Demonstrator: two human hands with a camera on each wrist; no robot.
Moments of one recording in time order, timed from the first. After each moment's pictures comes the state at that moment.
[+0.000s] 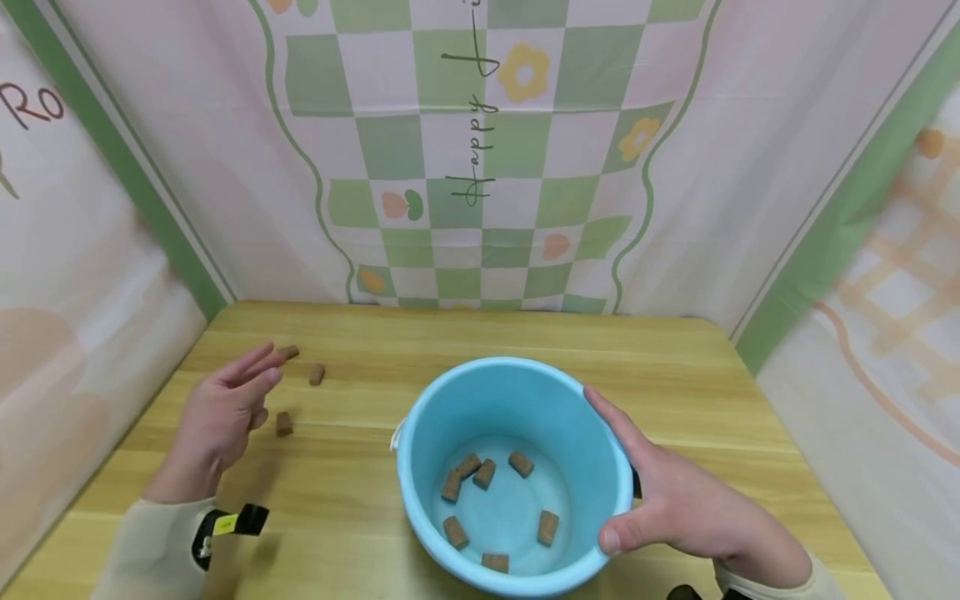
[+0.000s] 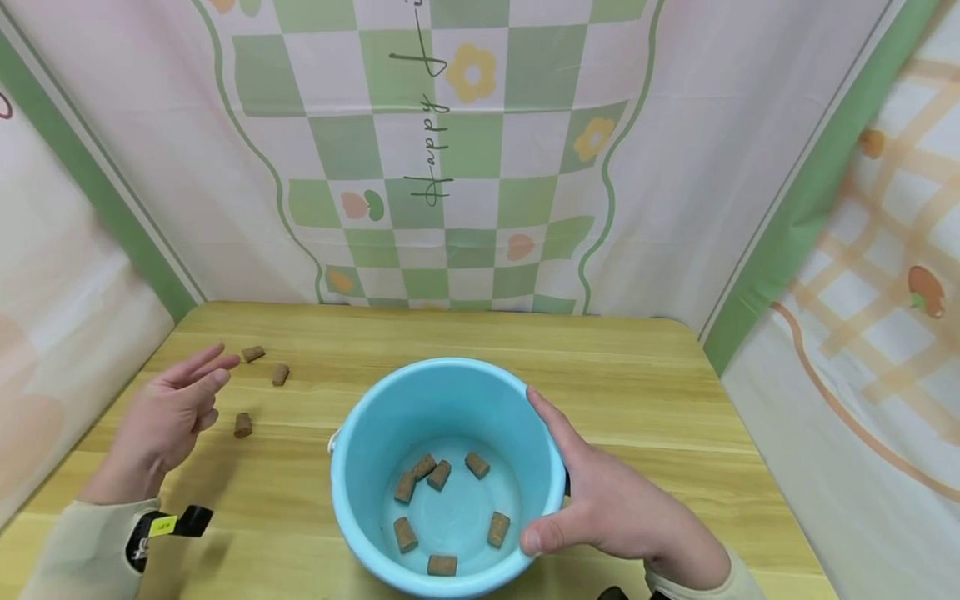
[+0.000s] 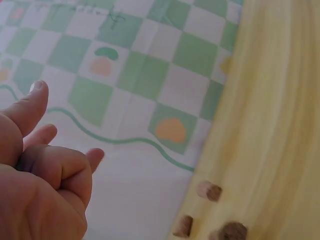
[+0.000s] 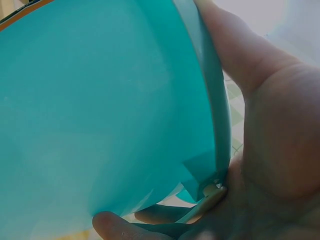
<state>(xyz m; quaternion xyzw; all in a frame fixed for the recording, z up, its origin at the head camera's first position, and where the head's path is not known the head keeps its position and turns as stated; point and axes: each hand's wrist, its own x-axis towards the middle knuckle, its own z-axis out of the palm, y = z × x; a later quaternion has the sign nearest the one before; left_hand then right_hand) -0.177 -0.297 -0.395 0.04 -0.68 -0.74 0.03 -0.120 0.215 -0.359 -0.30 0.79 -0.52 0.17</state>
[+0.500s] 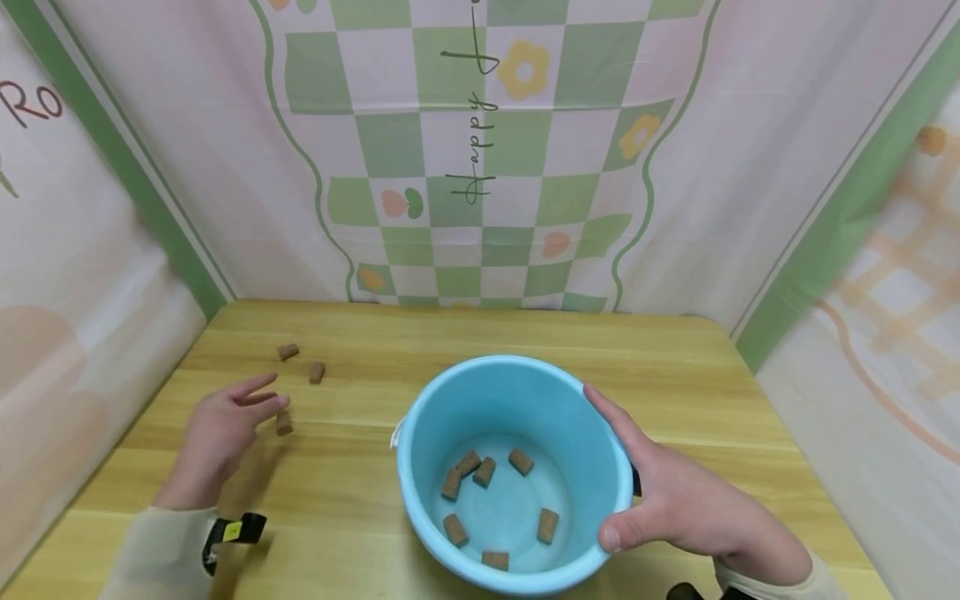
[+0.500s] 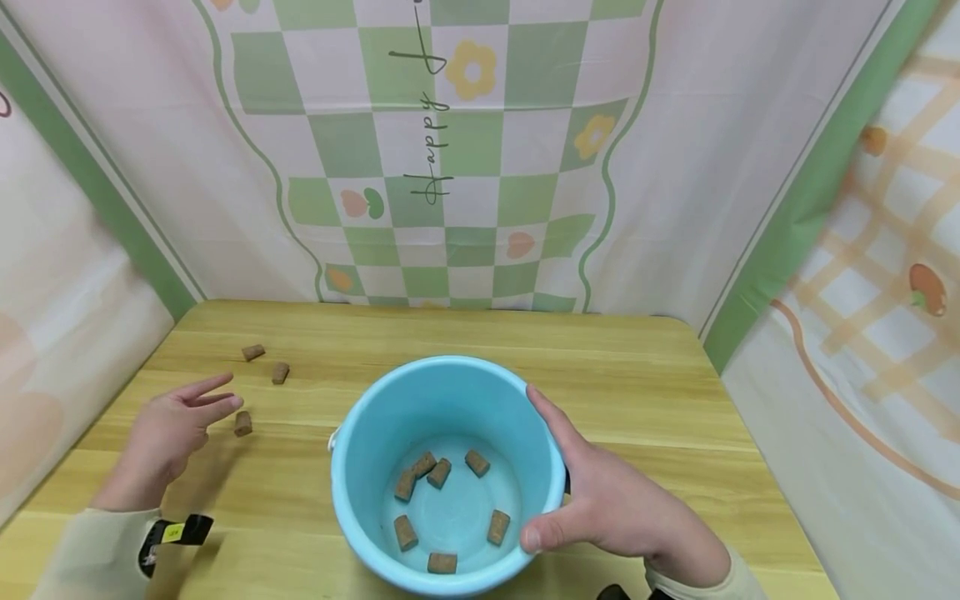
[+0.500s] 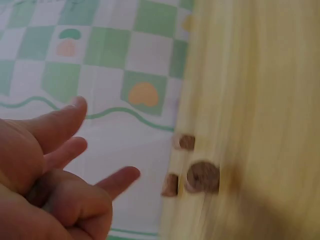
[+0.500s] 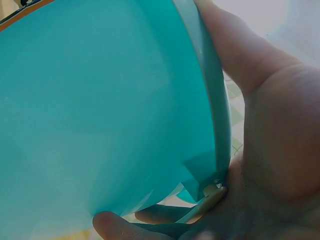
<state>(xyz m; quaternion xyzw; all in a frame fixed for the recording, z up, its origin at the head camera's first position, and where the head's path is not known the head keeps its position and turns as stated) -0.175 -0.308 -0.414 0.13 -0.86 -0.49 -0.02 -0.119 0.213 -0.357 -0.29 0.78 -0.53 0.18</state>
